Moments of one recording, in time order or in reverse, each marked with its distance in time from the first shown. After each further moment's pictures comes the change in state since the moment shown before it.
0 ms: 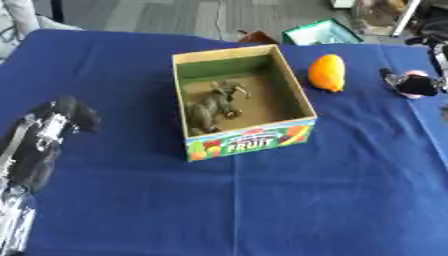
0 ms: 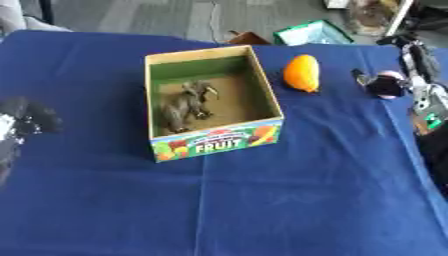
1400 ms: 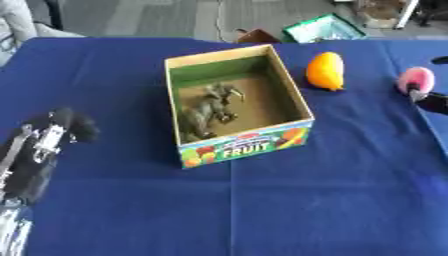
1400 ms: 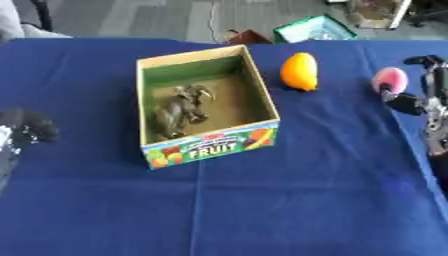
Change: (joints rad) left arm 0.005 -0.001 0.001 -0.014 -0.018 -0.010 -0.004; right arm 0.034 -0.033 0.007 0.046 -0.079 0.079 -0.123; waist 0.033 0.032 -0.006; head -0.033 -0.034
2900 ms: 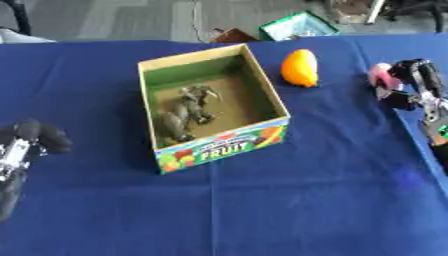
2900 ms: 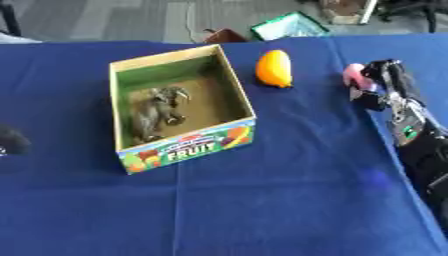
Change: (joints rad) left arm 0.004 -0.001 0.000 -0.007 -0.006 0.001 -0.004; right arm 0.001 0.010 0.003 -0.025 0.045 -0.043 0.098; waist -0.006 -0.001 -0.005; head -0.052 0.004
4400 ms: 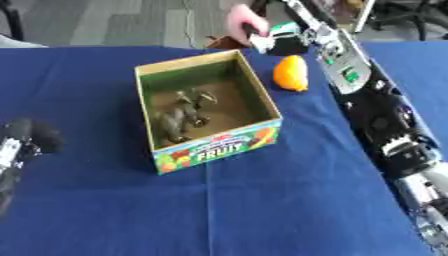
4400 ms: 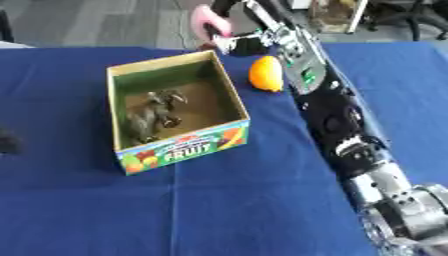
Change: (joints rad) left arm 0.000 0.000 -0.006 0.003 0.026 0.006 -0.011; right arm -0.086 0.321 0.188 -0.496 -0.168 -0.394 0.487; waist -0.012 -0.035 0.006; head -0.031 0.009
